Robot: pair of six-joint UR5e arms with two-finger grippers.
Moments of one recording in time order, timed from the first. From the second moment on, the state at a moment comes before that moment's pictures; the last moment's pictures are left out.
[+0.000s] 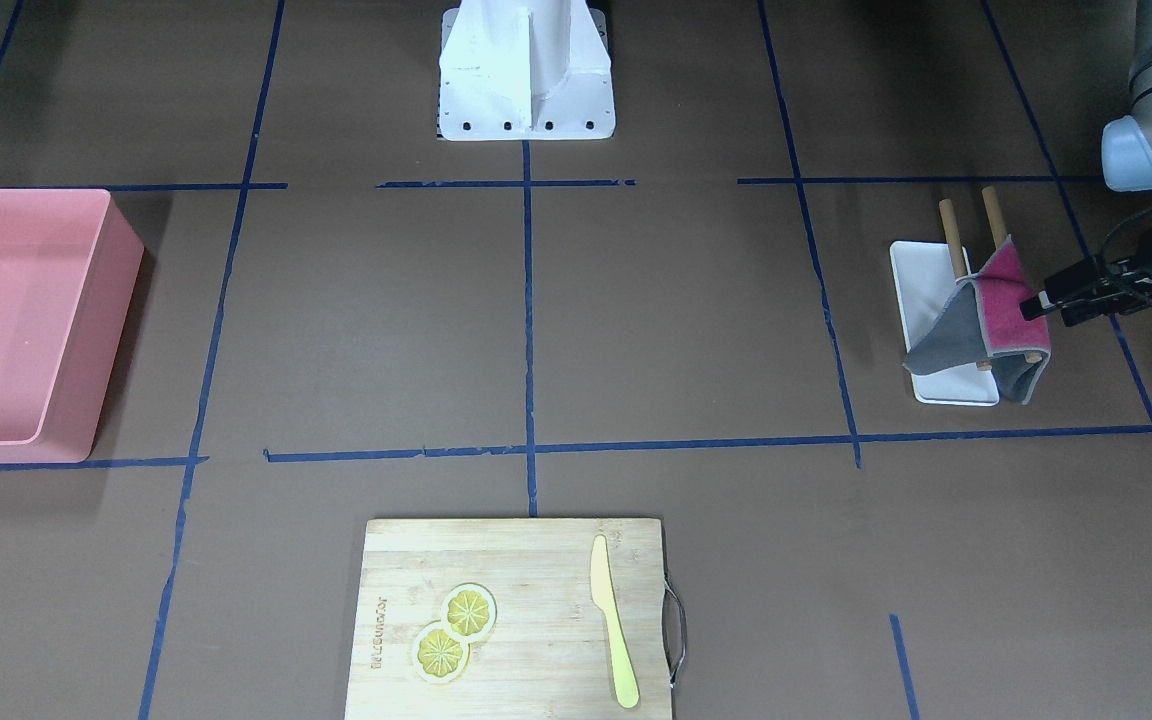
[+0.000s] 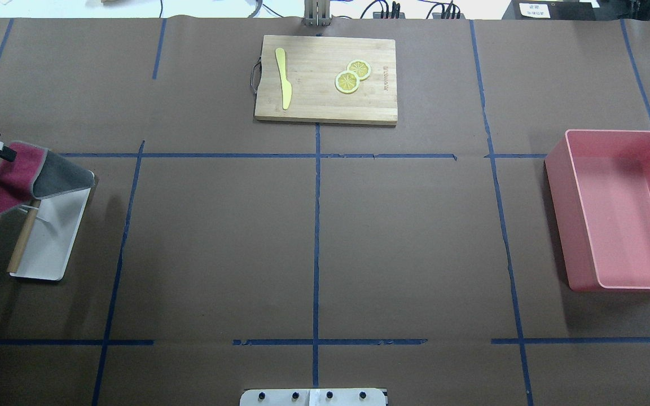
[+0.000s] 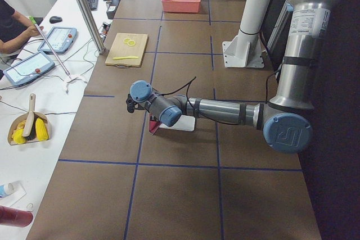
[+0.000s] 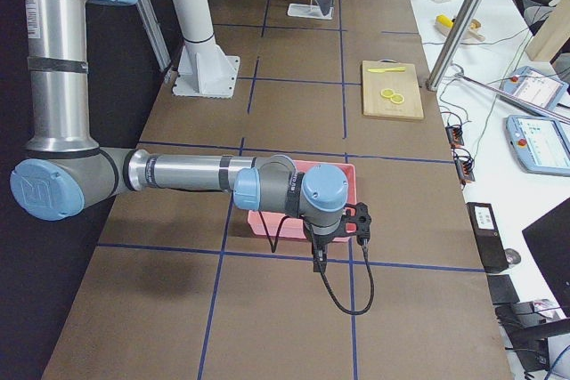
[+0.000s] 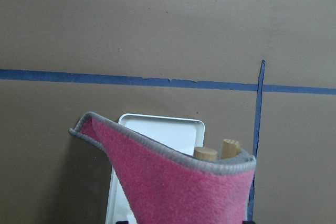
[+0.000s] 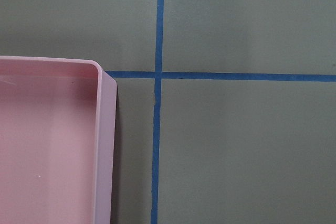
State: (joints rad) left arm -1.25 -1.67 -1.52 -2.08 -2.65 -0.69; right arm 1.66 -1.61 1.64 -1.63 2.37 -0.10
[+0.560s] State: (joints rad) left arm -1.24 -1.67 -1.52 -2.08 -2.65 -0.68; right arm 1.66 -1.61 1.64 -1.63 2.38 -0.10
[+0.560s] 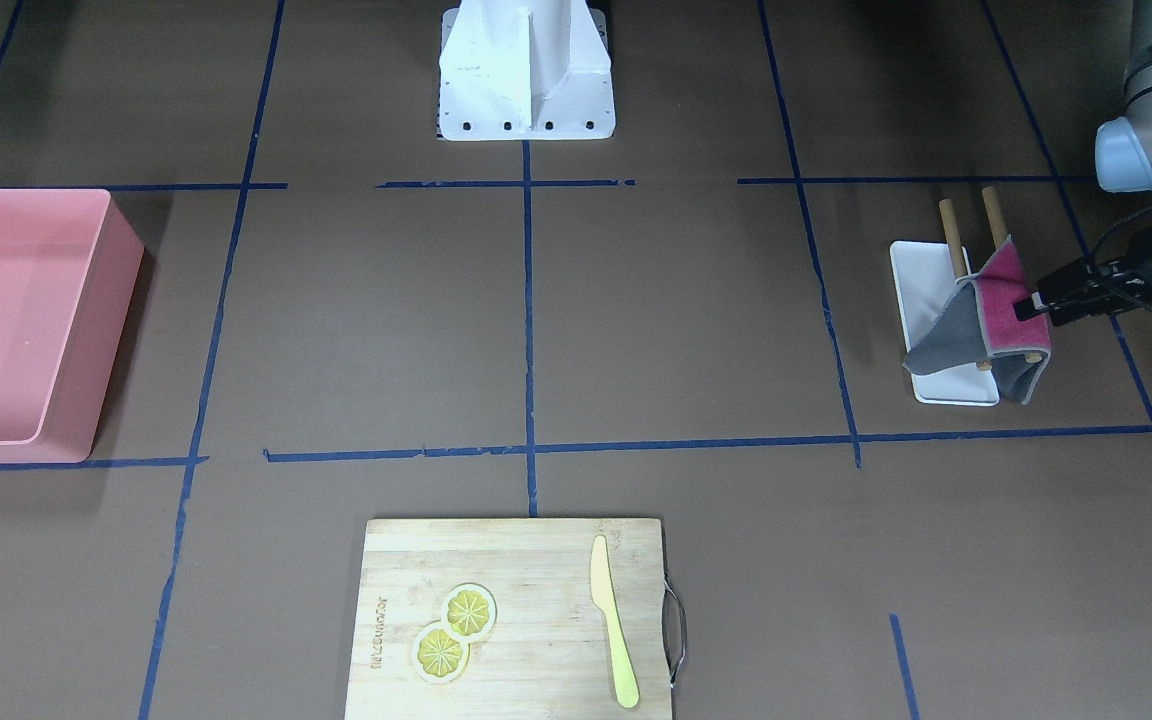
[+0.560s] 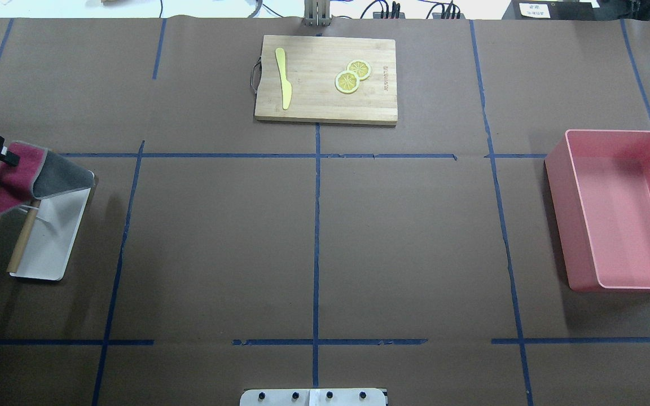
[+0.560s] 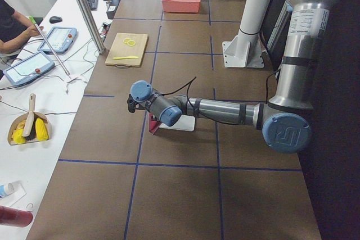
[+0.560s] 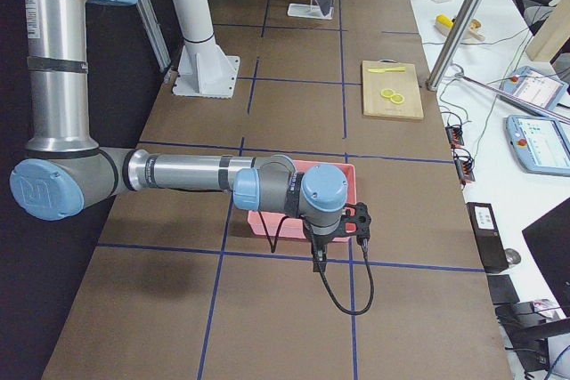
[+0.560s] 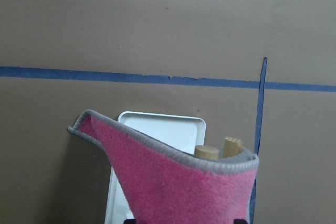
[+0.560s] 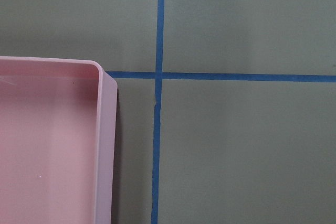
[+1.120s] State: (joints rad) left arm -1.24 -1.66 -1.52 -2.08 -2.66 -0.69; right arm 1.66 -1.61 1.64 -1.63 2.38 -0.10
